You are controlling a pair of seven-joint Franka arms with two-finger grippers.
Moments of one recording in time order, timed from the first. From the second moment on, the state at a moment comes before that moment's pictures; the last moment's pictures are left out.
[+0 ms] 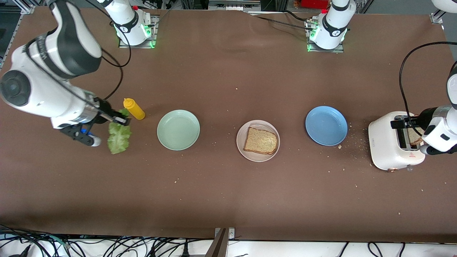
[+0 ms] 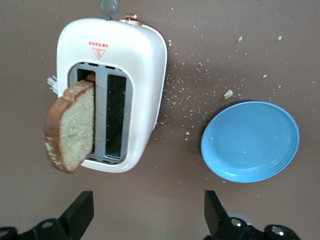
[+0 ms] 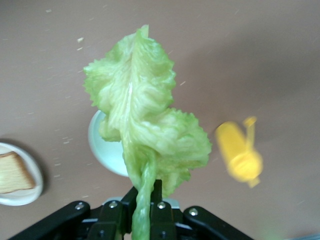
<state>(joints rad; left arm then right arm) -0.02 0.42 0.21 -1.41 0.04 1.51 0.06 -0.24 0.37 0.61 -1.54 0.01 1.76 0.83</state>
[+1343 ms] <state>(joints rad) 0.17 0.28 0.21 -1.78 0.03 1.94 0.32 0.42 0.80 0.45 -1.29 -0.14 2.49 1.83</state>
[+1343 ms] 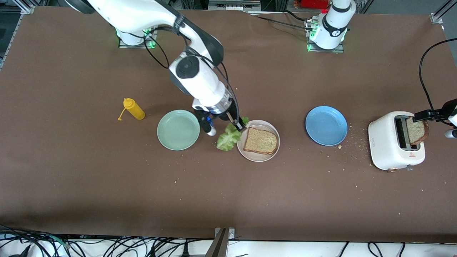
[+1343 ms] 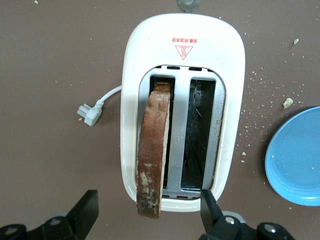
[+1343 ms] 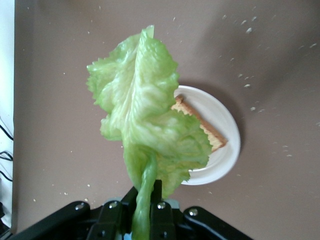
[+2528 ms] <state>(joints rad) 0.17 0.30 0.21 -1.78 0.03 1.98 0.36 0.62 1.14 0.36 -1.14 -0.14 2.95 1.98</state>
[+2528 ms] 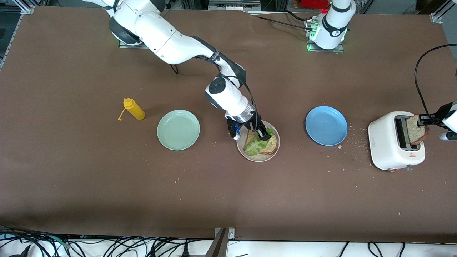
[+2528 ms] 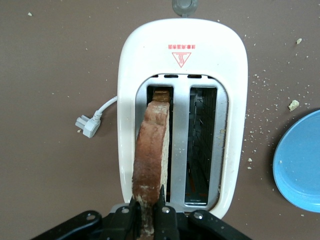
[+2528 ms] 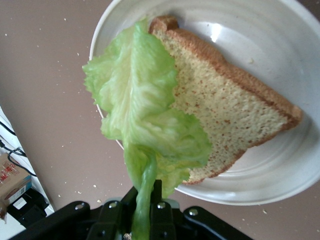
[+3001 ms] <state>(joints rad) 0.17 0.30 0.20 -1.57 0.03 1.72 0.36 0.62 1.15 0.36 -1.13 -0.14 2.98 1.98</state>
